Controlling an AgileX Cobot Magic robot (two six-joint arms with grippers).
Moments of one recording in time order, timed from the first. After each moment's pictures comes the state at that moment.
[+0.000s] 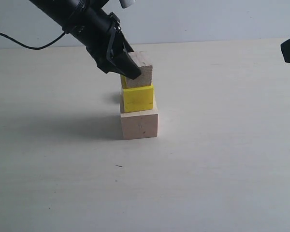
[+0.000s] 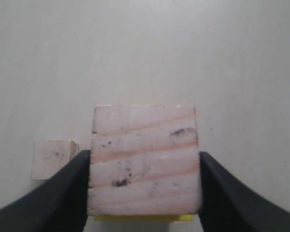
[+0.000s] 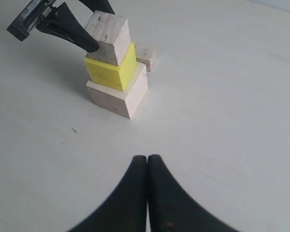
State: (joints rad) left arm -0.44 1.97 -1.62 -0.70 1.05 1.28; right arm 0.40 0.88 -0.97 0.21 0.97 -0.17
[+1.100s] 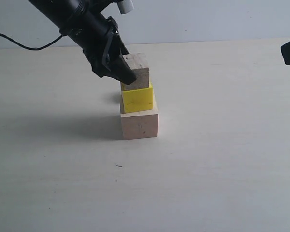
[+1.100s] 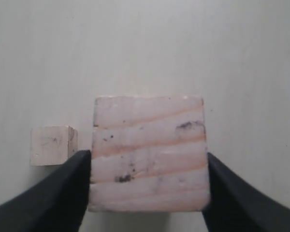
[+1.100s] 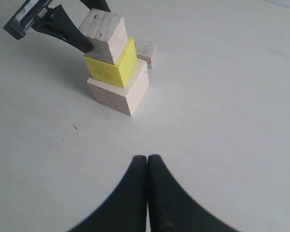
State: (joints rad) left arm -0.44 1.97 -1.62 -0.64 1.07 1.28; right arm 0.40 0.88 -0.97 0.21 0.98 -0.17
